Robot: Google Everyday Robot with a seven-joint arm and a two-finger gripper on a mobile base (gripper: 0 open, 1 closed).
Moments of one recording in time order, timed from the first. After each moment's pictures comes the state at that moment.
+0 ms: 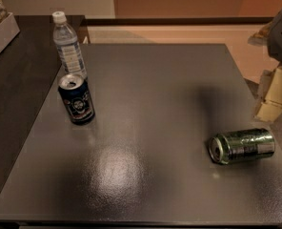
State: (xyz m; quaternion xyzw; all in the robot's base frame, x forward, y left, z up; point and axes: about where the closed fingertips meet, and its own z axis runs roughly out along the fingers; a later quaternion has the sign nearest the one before) arm 0.438 -0.217 0.976 -0.60 0.78 -0.03 0.16
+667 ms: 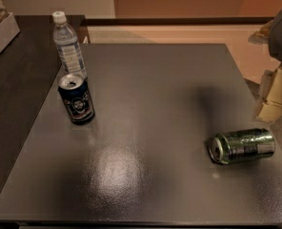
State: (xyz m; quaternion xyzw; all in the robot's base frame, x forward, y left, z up) arm 0.437 -0.214 0.979 -0.61 0.77 -0.04 0.16
